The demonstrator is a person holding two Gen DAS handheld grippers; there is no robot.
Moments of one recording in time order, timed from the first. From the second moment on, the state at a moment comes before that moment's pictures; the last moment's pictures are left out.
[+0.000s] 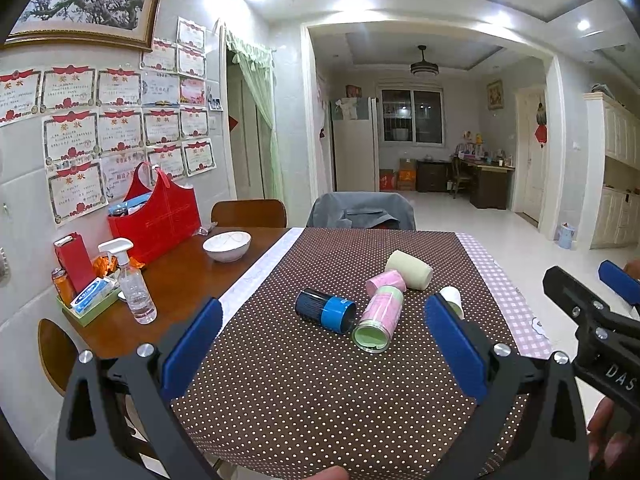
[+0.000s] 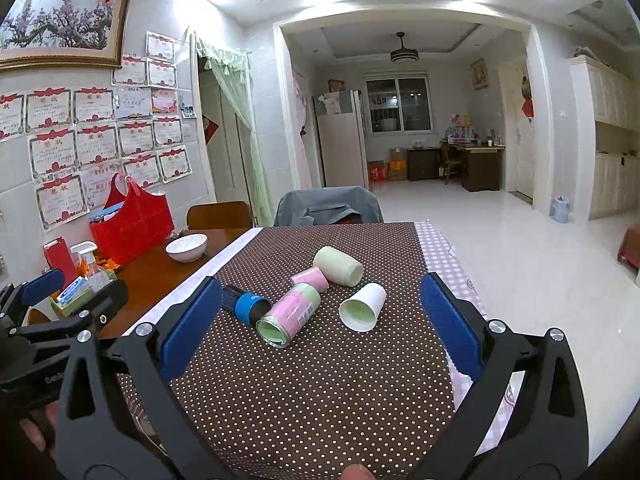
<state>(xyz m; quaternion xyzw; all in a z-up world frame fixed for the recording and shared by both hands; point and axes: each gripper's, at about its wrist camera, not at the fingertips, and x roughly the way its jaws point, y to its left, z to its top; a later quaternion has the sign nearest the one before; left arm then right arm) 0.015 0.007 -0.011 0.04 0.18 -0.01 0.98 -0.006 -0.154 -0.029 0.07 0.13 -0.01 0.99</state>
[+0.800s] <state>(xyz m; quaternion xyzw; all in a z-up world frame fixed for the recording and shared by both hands) 0.114 0.008 -0.037 0.06 0.25 -0.01 0.97 0.075 -0.169 -0.055 0.07 0.20 -0.03 0.98</state>
